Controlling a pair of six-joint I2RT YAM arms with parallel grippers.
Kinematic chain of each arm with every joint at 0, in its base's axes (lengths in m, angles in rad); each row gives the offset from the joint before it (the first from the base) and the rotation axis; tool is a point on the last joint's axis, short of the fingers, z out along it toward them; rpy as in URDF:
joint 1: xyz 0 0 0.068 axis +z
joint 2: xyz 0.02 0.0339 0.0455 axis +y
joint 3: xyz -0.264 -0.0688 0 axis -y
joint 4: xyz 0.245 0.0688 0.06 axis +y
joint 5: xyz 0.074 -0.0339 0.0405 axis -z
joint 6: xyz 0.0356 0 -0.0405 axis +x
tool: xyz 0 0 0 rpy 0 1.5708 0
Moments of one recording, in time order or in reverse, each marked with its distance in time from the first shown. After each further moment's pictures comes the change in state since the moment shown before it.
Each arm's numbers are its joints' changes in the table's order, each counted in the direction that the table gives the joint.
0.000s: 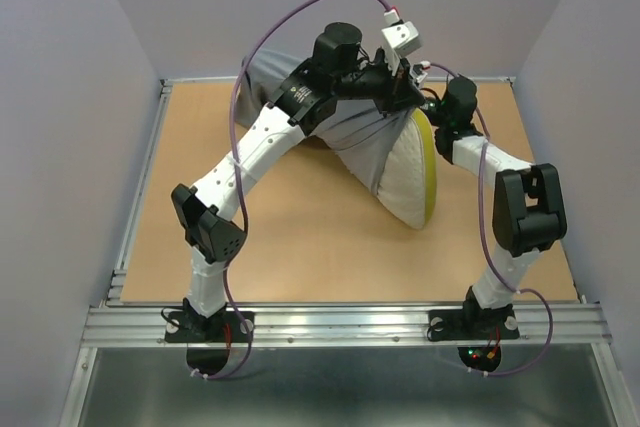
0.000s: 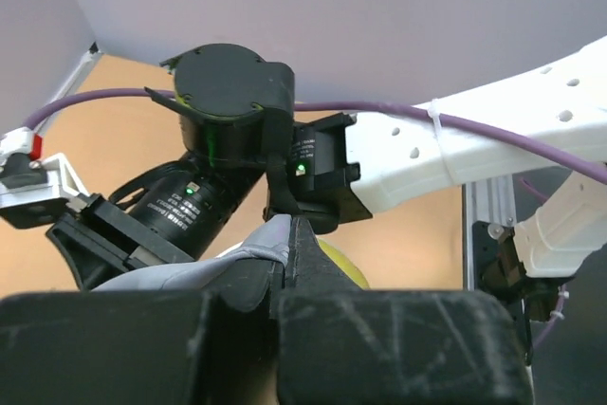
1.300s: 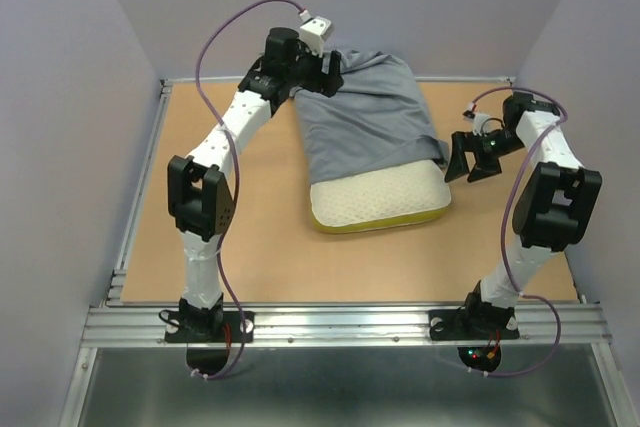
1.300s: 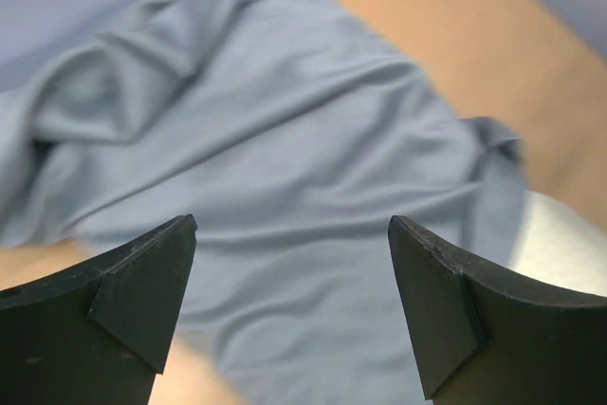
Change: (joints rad) left arm 0.323 0.085 -0.284 -0.181 -0.303 0.001; right arm -0.414 0.060 0.320 1.851 0.486 -1.916
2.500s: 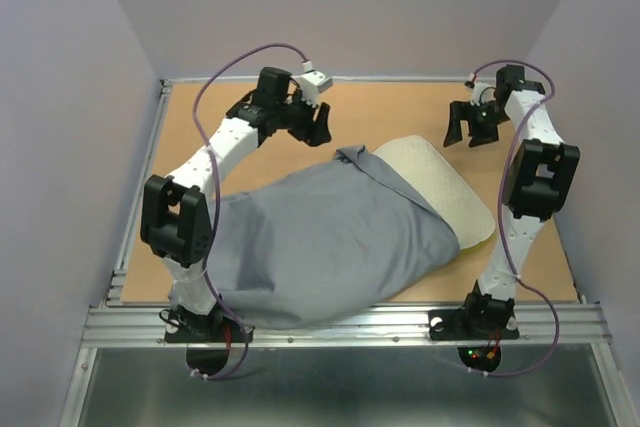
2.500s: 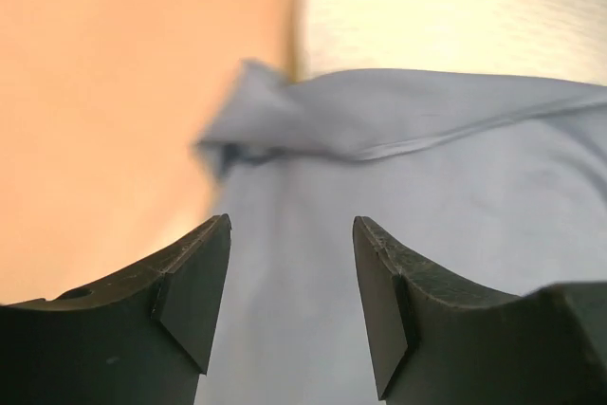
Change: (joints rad) left arm -0.053 -0.222 -0.407 0.145 0.196 0.152; right arm 0.036 0.345 0.413 -0.180 0.125 0.187
